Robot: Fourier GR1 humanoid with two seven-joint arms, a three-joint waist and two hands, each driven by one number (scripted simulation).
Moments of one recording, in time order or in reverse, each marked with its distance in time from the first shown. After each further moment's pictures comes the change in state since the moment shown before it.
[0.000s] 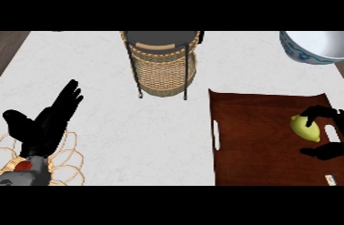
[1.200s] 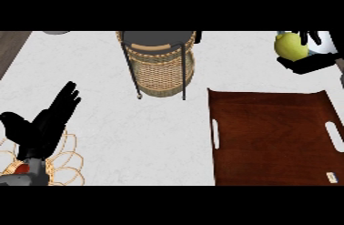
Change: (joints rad) left arm 0.019 -0.013 0.023 -0.017 -0.013 -0.010 0.013; right arm -0.375 0.032 0.012 -0.426 0.040 -0.033 0.596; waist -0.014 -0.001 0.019
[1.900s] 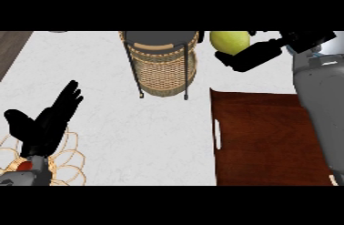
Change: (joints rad) left arm -0.020 -0.020 0.013 0.022 -0.021 -0.021 0.000; right arm -0.126 0.221 0.138 -0.449 -0.011 0.141 0.559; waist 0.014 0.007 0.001
